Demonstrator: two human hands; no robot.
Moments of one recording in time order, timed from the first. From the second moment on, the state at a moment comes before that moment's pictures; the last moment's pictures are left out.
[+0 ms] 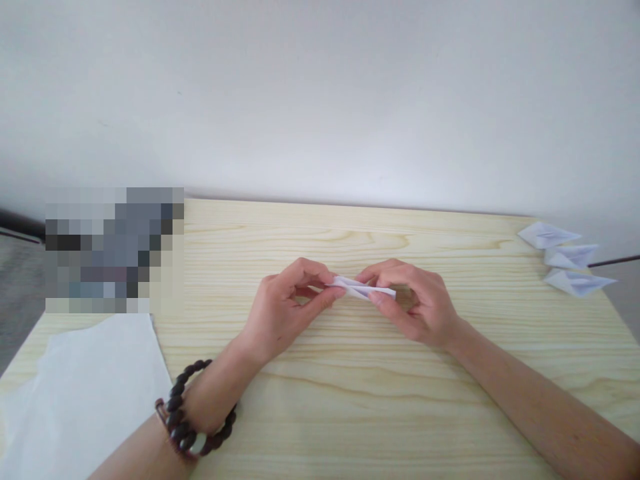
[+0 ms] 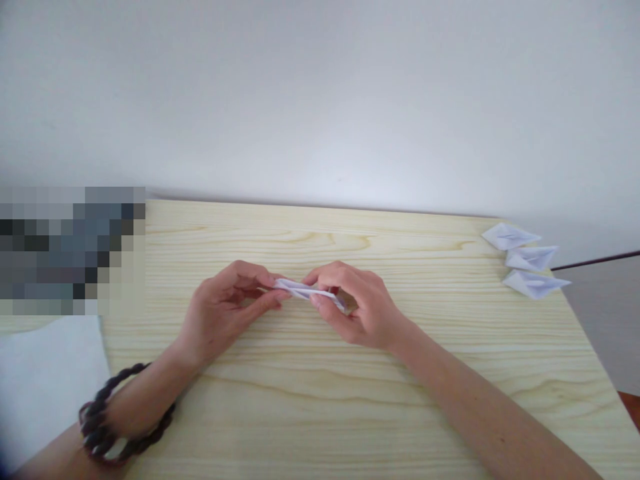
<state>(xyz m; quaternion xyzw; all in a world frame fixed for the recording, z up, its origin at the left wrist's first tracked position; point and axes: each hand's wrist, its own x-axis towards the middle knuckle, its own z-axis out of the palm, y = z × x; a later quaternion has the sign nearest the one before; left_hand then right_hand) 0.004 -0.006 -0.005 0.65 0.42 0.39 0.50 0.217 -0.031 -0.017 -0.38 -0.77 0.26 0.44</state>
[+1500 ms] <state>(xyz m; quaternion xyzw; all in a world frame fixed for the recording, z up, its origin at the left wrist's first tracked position) 0.004 -0.008 -0.002 0.68 0.46 0.40 0.41 0.214 -0.032 -0.015 -0.47 -0.73 0.28 0.41</state>
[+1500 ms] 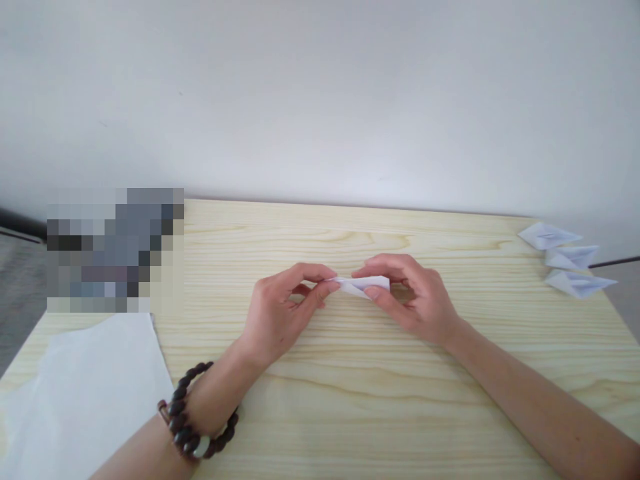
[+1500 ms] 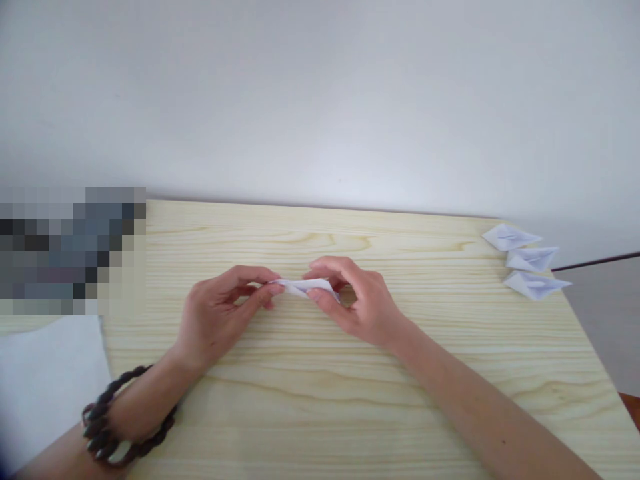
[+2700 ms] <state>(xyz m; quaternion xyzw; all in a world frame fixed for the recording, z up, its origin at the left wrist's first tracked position) -0.002 0.003 0.007 0.57 0.41 0.27 0.66 0.213 -0.036 -0.017 -0.51 -0.74 0.21 0.39</state>
